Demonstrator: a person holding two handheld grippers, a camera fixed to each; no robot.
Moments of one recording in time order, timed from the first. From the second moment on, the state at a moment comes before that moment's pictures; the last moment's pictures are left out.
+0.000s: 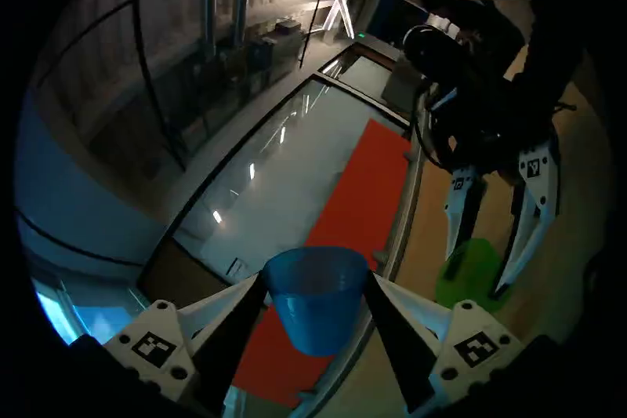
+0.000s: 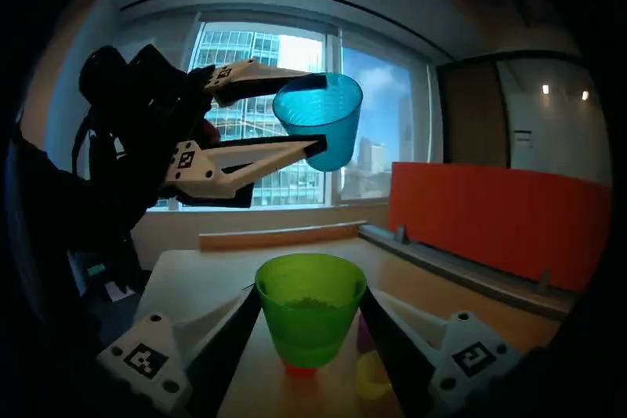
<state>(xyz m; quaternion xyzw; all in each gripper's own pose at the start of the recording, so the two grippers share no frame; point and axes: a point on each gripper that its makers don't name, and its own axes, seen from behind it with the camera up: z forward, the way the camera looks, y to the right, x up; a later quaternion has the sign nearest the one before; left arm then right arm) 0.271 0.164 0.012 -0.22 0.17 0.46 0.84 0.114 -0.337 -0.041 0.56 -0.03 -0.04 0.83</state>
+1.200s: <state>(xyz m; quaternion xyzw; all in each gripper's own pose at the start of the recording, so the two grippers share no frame) 0.264 0.130 0.027 -0.28 0.04 0.07 0.96 0.128 -0.331 -0.038 0.54 -0.02 -0.04 0.84</state>
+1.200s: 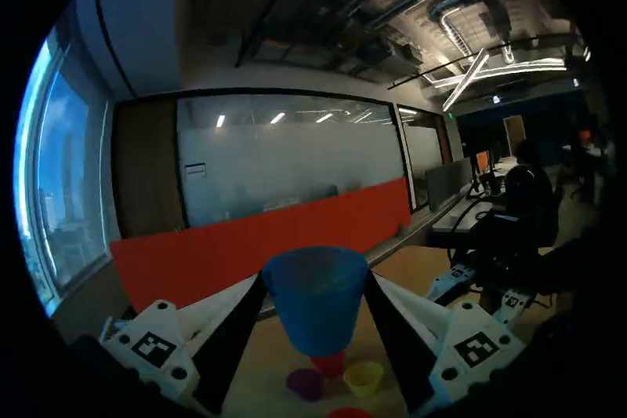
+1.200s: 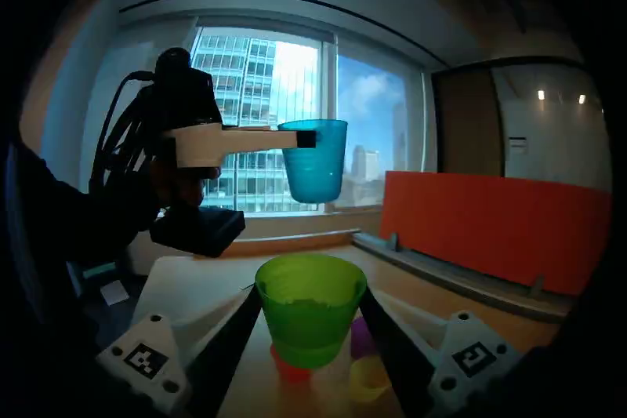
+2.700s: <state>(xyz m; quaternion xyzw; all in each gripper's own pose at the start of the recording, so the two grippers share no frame) 0.175 0.158 -0.003 -0.32 -0.01 0.03 0.95 0.118 -0.229 -0.014 0.44 -0.06 -0.05 0.89</state>
